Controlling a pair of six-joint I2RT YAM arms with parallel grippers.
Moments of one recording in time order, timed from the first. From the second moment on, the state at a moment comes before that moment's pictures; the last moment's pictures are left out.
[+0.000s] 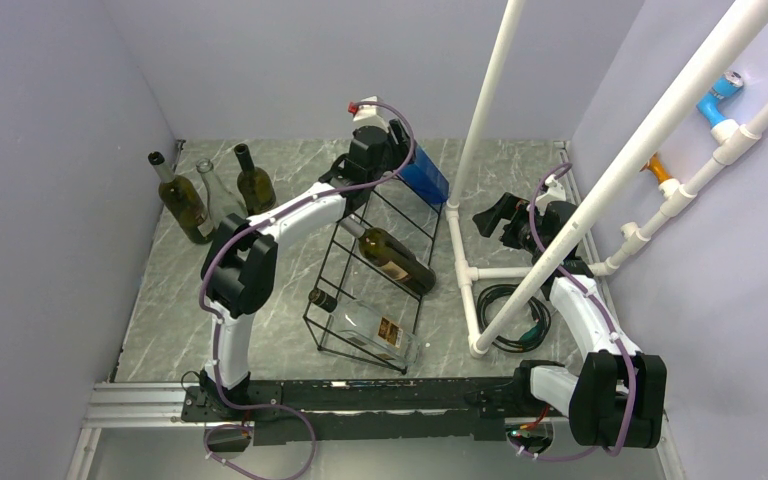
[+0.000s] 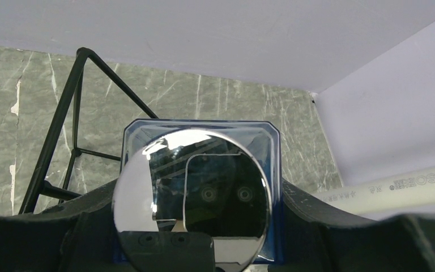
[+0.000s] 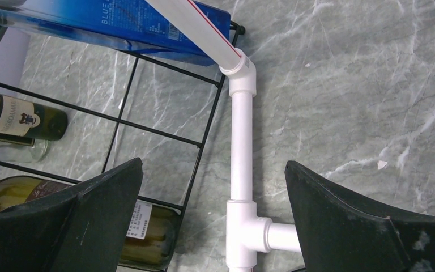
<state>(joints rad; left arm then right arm) -0.65 2.03 1.67 0.18 -0.28 -0.61 -0.06 1.11 0.63 0.08 -0.35 0.43</state>
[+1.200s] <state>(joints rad) -0.62 1.93 1.71 0.08 -0.27 -0.62 -0.06 1.12 0.63 0.08 -0.37 0.43</state>
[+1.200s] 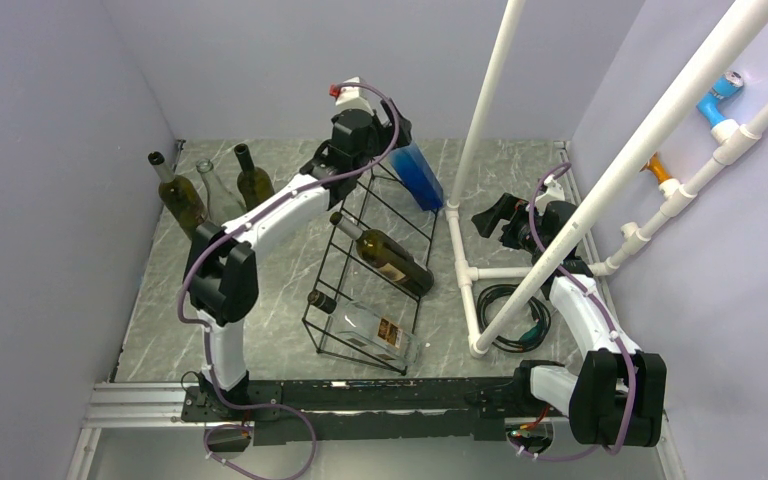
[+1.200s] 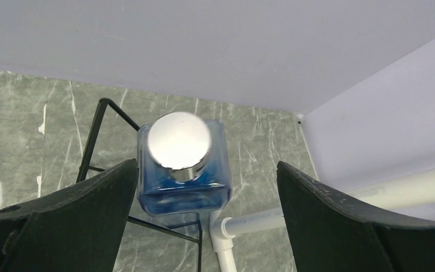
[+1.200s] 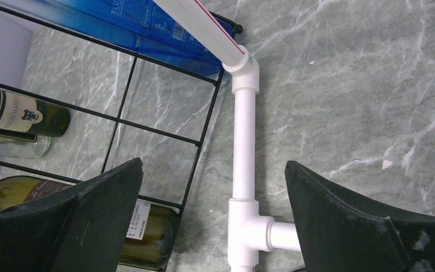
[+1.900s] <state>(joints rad) -0.57 1.82 1.71 -0.01 -0.29 -0.57 -0.06 1.12 0.63 0.08 -0.37 0.43</state>
